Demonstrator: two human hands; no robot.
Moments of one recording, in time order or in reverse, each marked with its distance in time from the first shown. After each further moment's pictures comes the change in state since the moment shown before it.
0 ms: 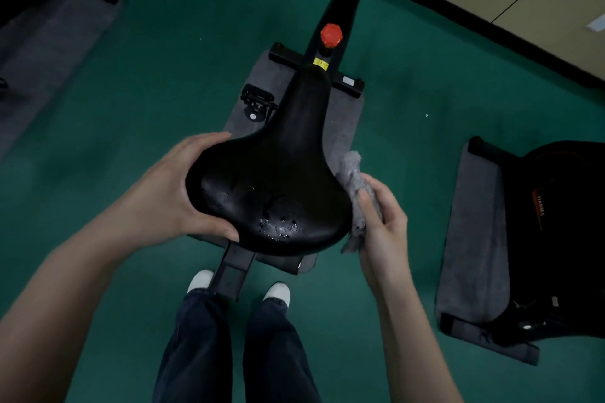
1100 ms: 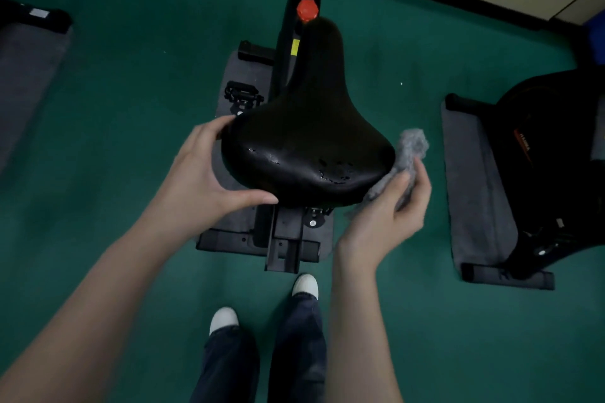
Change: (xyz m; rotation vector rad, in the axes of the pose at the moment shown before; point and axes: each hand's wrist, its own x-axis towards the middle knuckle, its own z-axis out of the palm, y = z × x) left_hand -0.015 -0.042 0.000 0.033 0.044 -0.007; right_hand -0.069 0.009 0.113 0.222 0.986 -0.285
